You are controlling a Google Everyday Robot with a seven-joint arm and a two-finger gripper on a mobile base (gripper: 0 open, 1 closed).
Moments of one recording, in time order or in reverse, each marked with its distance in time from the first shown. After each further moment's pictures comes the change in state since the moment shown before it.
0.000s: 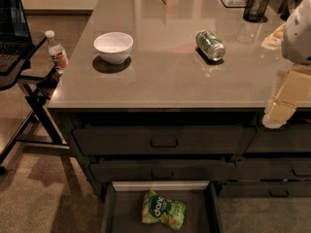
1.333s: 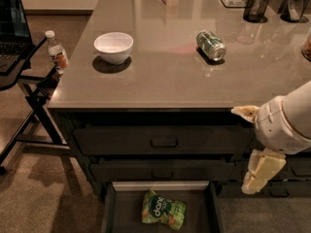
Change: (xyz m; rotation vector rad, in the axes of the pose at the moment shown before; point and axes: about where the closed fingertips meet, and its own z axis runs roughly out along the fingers) arm 0.021 0.084 0.128 -0.102 -0.189 -0.134
